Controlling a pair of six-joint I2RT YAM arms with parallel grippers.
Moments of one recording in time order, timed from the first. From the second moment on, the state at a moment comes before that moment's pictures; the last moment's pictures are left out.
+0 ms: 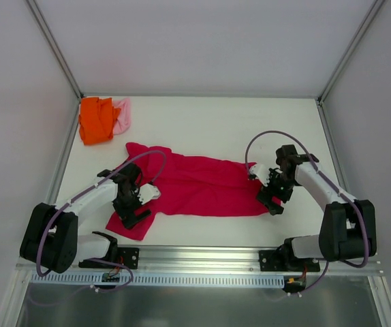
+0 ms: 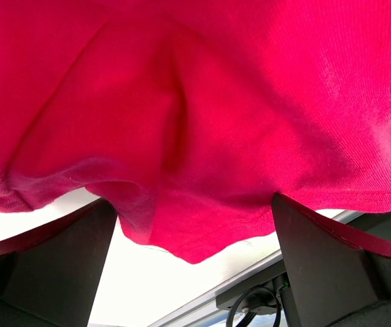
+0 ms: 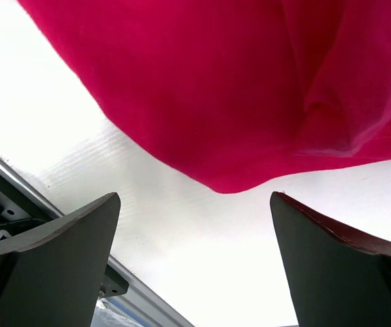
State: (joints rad) left arm -0.33 1.26 0.61 -0.88 0.07 0.66; right arm 0.15 1.37 0.85 -1.00 -0.21 -0.95
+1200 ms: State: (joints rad) left arm -0.33 1.25 0.60 -0.89 0.07 0.65; right arm 0.19 1.48 0.82 -0.91 -0.22 -0.96
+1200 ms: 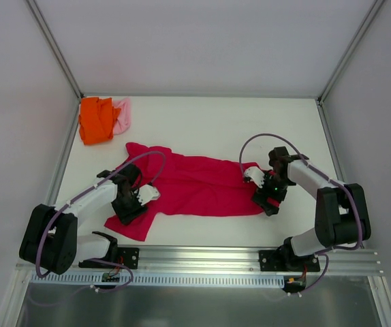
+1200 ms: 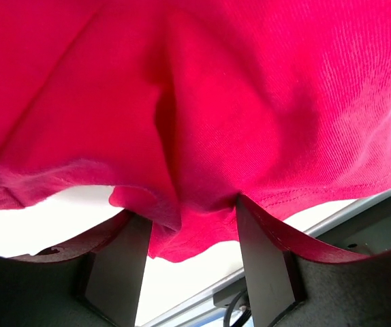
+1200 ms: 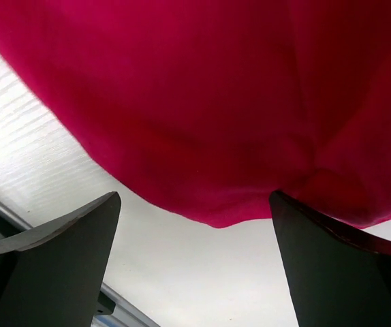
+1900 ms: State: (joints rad) left arm -0.33 1.17 0.60 -0.90 0.07 0.64; right arm 0.21 1.46 0.78 -0.76 -0.11 -0.91
